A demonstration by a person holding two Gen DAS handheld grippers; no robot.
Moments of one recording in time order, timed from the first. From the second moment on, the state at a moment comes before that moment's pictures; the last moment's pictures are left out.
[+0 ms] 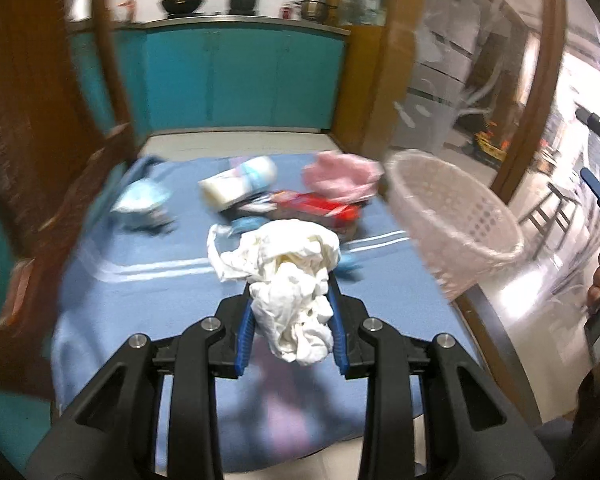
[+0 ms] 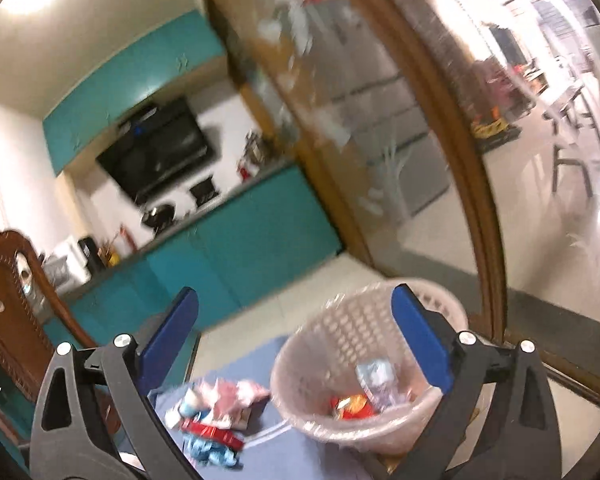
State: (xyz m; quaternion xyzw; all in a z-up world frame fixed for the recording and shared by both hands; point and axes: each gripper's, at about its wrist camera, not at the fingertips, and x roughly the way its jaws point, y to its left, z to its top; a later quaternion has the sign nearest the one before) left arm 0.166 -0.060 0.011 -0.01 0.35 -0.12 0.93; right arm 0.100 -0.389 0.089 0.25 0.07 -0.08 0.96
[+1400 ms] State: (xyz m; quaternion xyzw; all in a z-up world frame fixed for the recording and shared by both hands) left arm 0.137 0.024 0.022 -0.03 0.32 -0.04 0.95; right arm 0.113 -0.194 0.036 0.04 0.29 0.09 0.95
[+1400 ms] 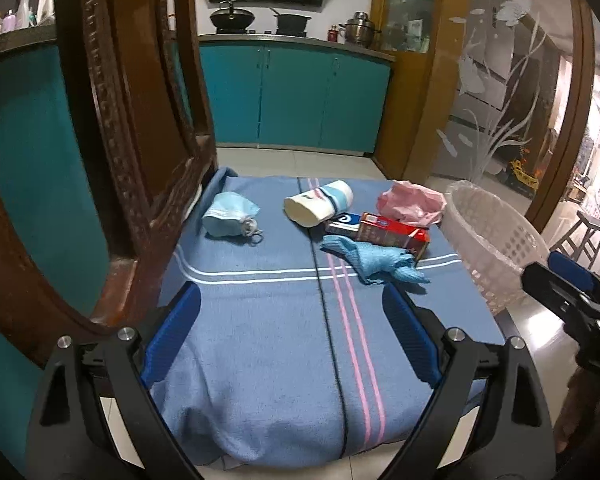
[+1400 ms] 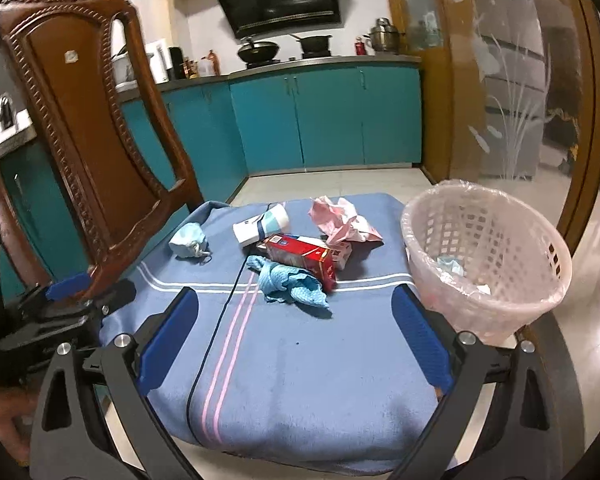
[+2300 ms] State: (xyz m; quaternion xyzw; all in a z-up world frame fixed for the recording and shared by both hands) left arm 0.138 0.013 0.017 -0.02 0.33 -0.05 0.94; right arm 0.116 -0.200 0.032 0.04 0.30 0.09 0.95
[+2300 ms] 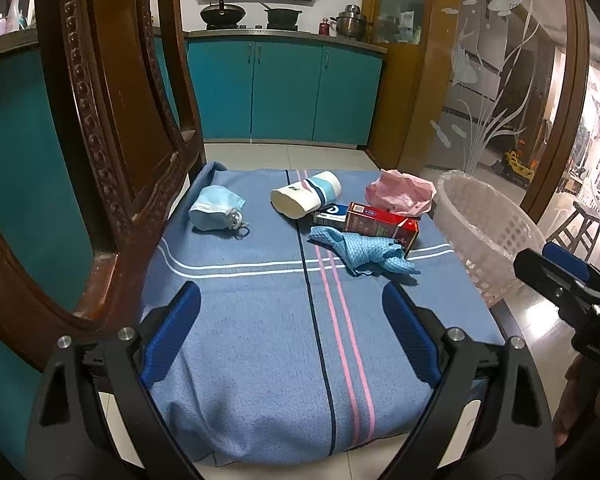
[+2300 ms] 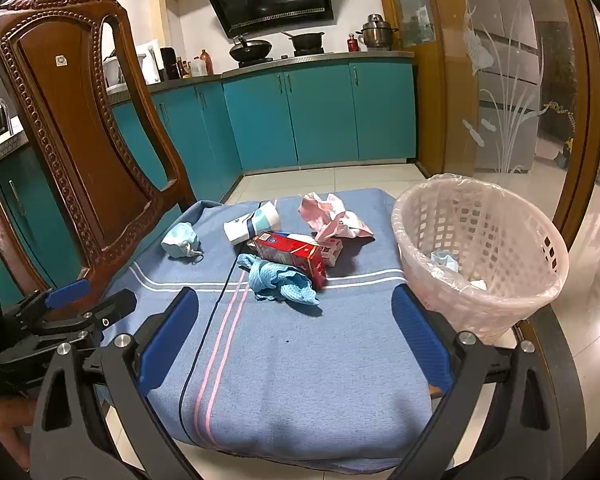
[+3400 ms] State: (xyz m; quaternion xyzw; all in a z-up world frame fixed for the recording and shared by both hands) left arm 0.351 0.007 -0.071 0.19 0.39 0.10 0.90; right arm 0.164 -0.185 -0.007 0.06 0.37 0.11 0.92
